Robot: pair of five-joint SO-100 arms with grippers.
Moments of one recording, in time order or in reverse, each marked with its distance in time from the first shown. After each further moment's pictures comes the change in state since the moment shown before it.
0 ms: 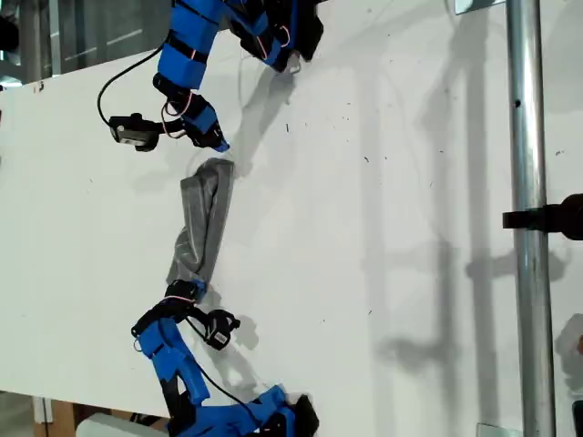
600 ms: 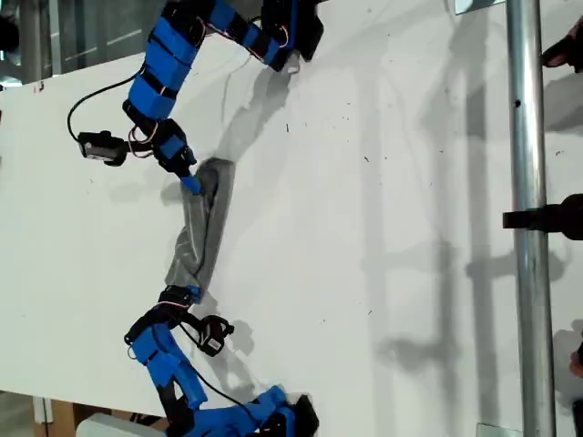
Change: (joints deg) arm 0 -2.8 2.1 -0.4 4.0 2.2; arm 1 8.5 -30.9 -33.0 1.7 -1.3
